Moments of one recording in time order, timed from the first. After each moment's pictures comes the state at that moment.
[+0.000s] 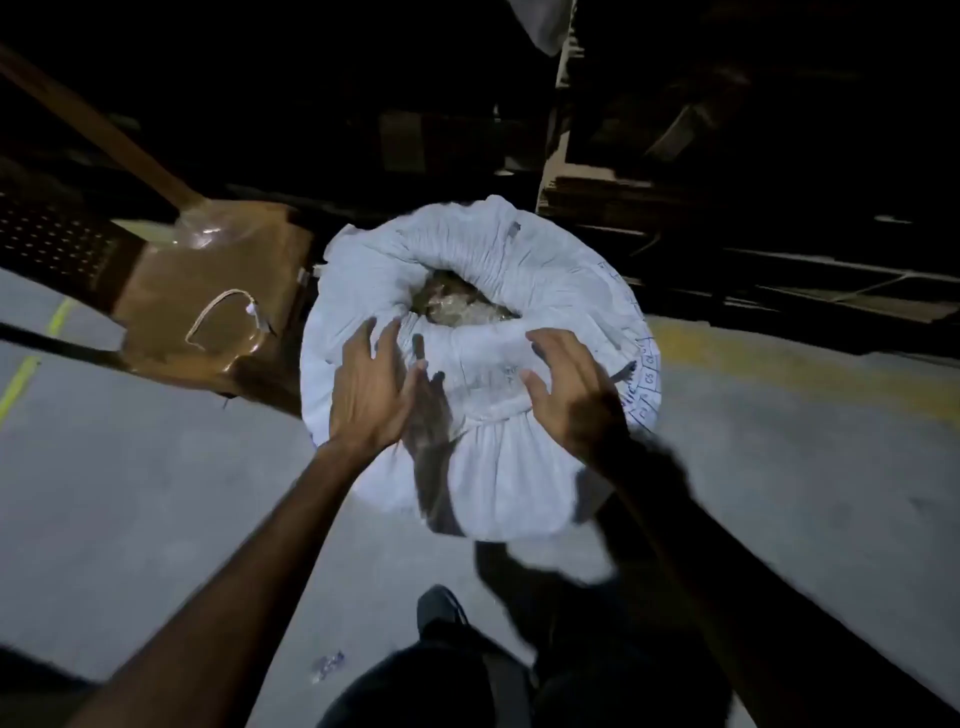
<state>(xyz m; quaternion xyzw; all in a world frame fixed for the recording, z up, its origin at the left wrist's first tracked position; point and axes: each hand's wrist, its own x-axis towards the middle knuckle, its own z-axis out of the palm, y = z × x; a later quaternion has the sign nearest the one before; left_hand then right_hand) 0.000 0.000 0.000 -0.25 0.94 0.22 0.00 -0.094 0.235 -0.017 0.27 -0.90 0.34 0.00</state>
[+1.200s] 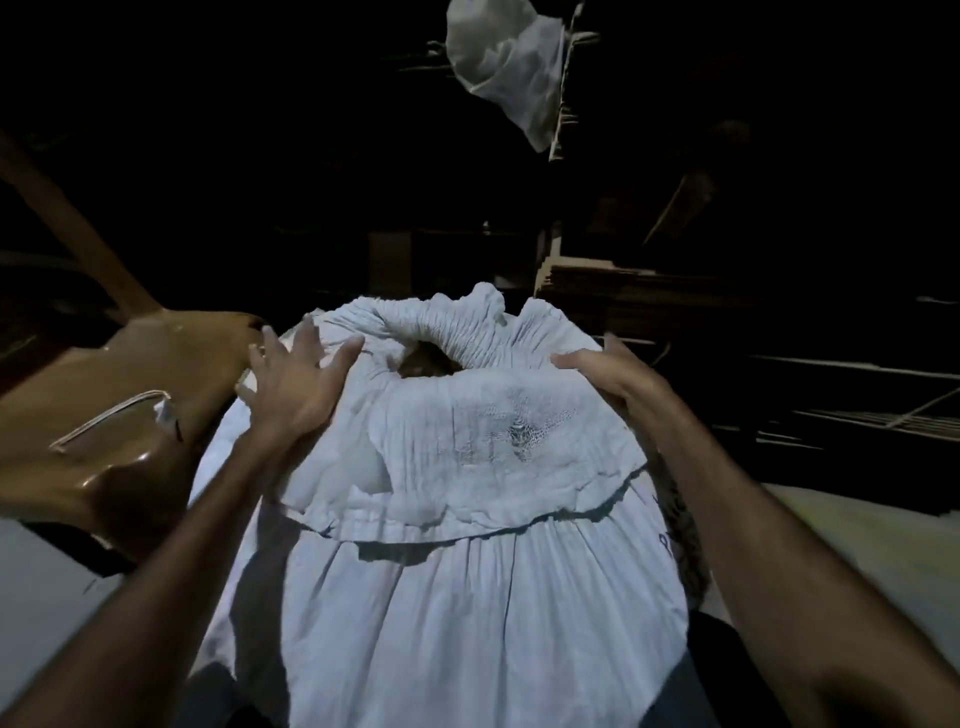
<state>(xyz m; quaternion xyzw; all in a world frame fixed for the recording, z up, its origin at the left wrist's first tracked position) -0.110 -0.123 -0.147 -0.36 0.90 0.22 -0.15 -0.280 0.206 -0.134 -0.01 -0.86 0.48 -0.20</state>
